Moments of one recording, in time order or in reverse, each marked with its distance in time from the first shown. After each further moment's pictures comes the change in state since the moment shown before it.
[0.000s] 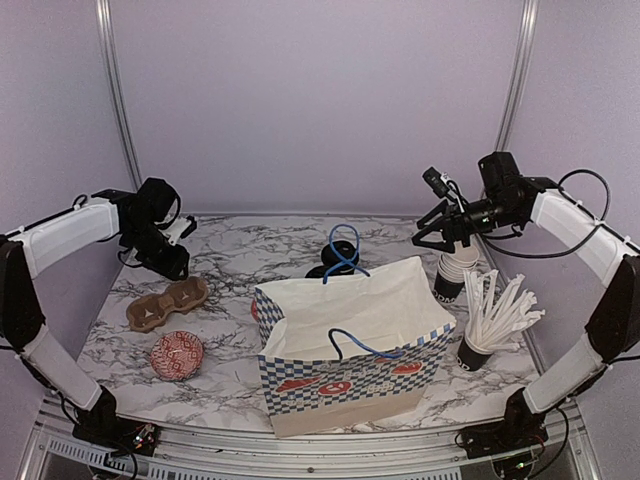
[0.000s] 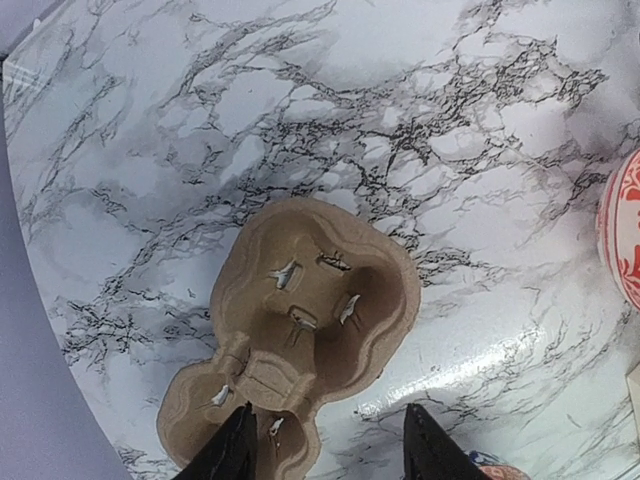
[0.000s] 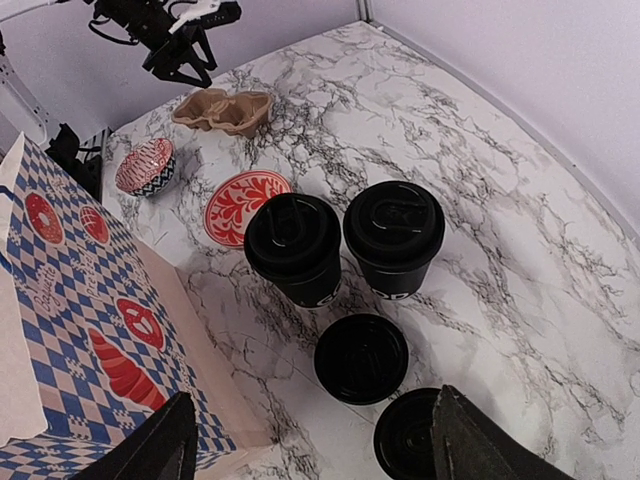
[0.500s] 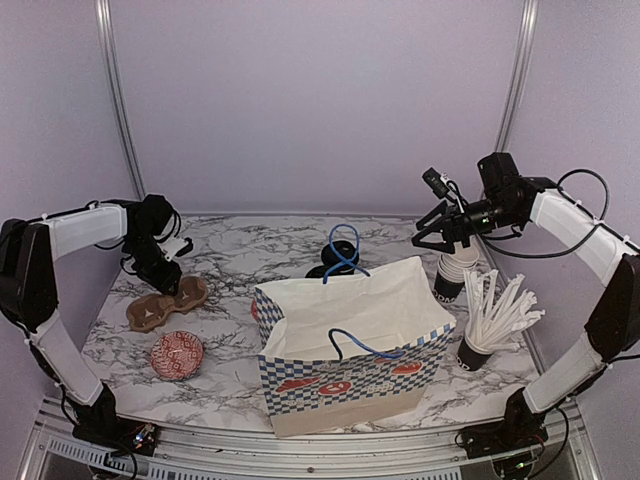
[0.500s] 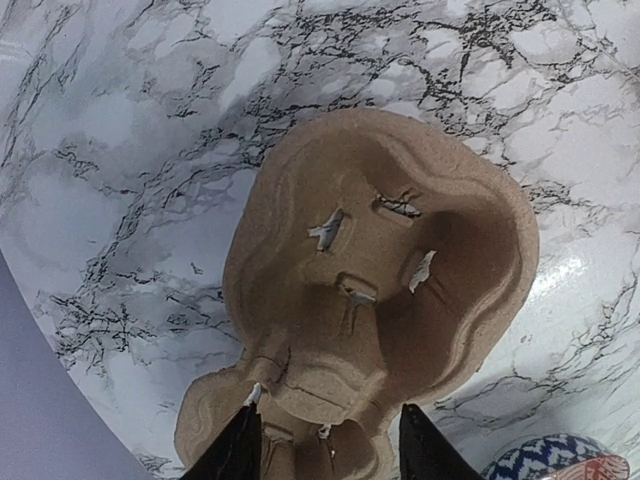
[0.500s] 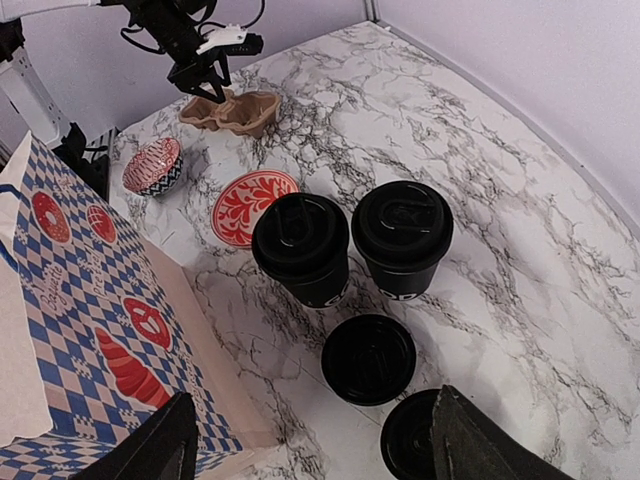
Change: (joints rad) left arm 0.091 0.132 -0.030 -0.010 -0.008 0.186; right arm 0.000 0.007 0.000 -0.012 -0.019 -0.006
